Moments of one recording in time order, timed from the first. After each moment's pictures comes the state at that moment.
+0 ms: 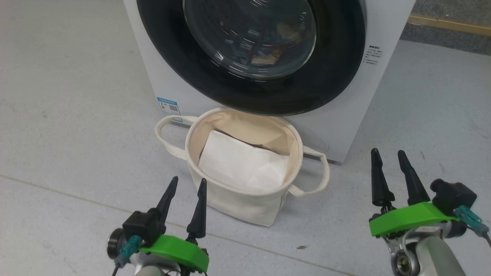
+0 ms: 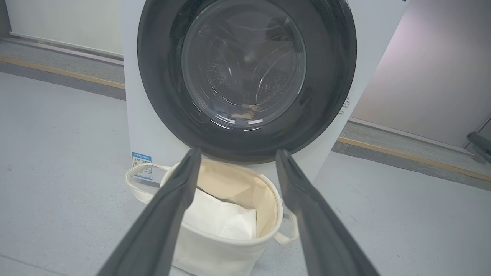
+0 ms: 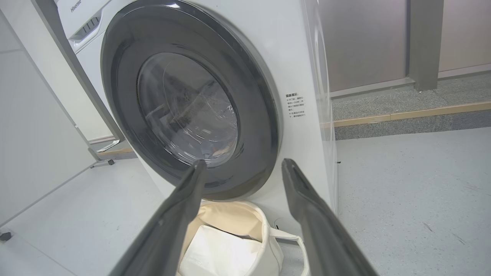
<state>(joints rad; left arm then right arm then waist) -0.22 0.04 -0.30 0.34 -0.31 0.01 -0.26 -0.22 -0.04 0.00 0.31 0.33 0.13 -0.26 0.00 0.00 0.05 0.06</state>
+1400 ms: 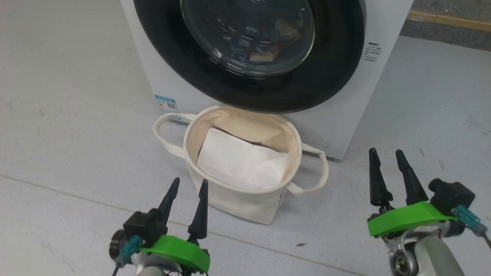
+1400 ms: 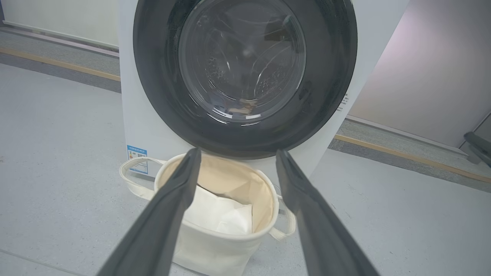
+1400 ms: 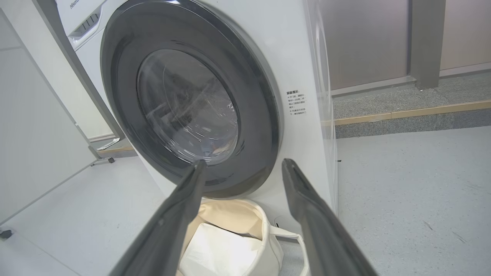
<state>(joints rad) -0.22 0.04 -0.31 0.35 -0.34 0.01 -0.26 -0.22 -0.04 0.01 0.31 0.33 0.13 -0.26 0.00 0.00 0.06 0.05</state>
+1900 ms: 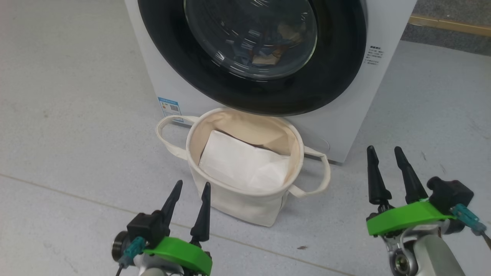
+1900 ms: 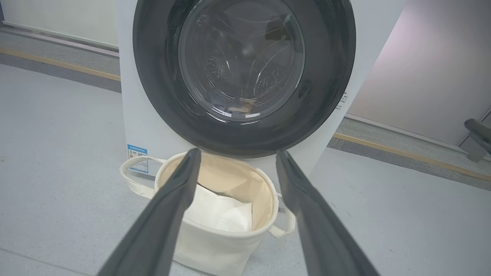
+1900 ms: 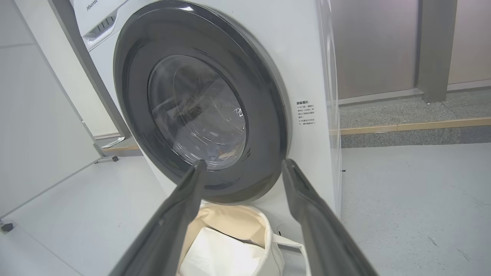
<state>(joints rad) -0.22 0.04 -0.33 0.36 -0.34 0.01 -0.26 -0.21 -0.04 0.02 0.29 0.30 0.13 -0.26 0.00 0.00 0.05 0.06</state>
